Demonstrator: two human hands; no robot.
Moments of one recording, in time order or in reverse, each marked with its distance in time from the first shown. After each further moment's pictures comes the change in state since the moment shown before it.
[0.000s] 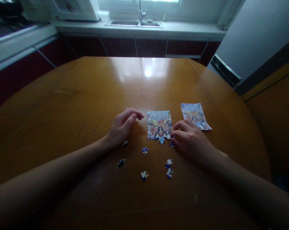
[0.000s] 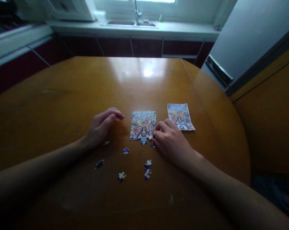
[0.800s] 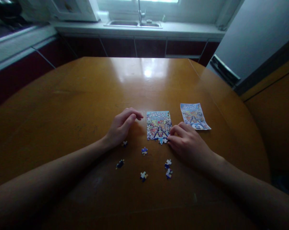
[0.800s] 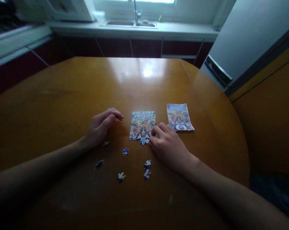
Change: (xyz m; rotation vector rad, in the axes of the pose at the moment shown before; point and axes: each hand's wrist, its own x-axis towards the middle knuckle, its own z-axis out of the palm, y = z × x) left_hand 0.000 0.001 -0.001 -0.001 0.003 0.004; right_hand -0.001 -0.012 0.004 -0.153 -0.064 -0.056
